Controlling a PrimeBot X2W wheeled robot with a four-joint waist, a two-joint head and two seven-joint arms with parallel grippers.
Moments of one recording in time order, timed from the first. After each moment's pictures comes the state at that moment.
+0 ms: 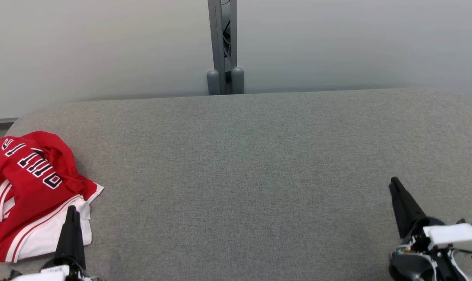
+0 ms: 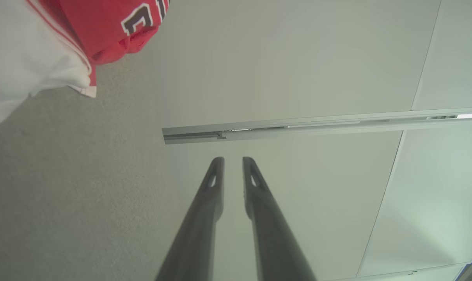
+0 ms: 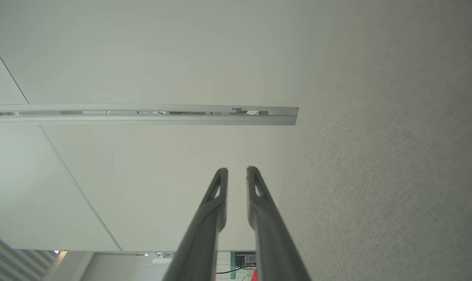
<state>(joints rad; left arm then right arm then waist) 0.07 0.04 0.15 0.11 -1.63 -0.13 0.05 -0.14 -0.04 -0.05 0.31 1.62 0.13 0.17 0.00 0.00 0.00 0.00</state>
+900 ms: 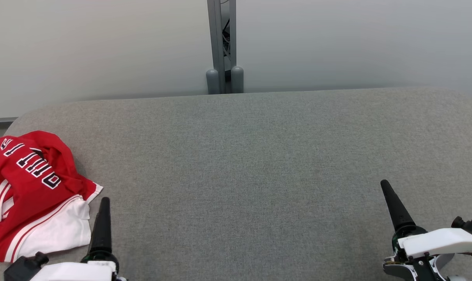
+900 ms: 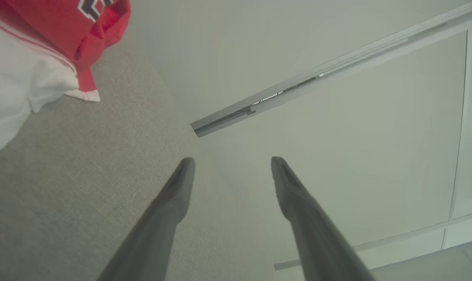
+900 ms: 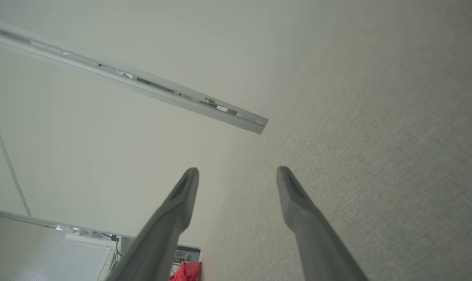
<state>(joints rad) 0.07 0.02 0.04 0.10 -1.24 -0.08 -0.04 -0.09 -0.04 0.02 0.27 1.27 0.13 0.05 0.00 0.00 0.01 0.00</state>
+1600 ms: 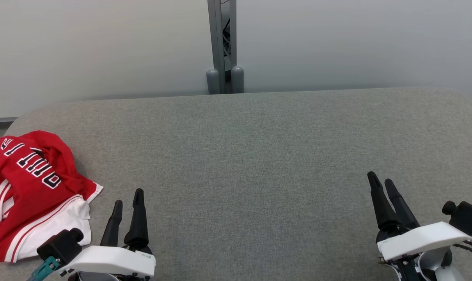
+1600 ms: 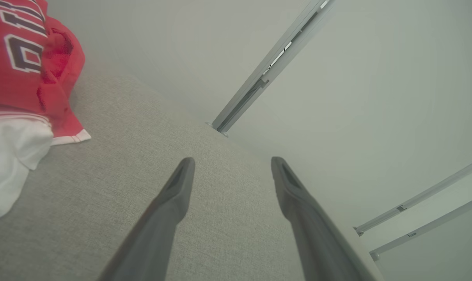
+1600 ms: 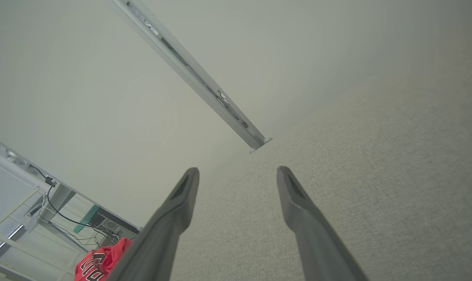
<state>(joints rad) 0.03 0.05 -0.12 0.07 -0.81 0.10 -0.10 -0.08 -0.05 0.07 0.18 0.83 0.13 -0.04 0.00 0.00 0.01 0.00</state>
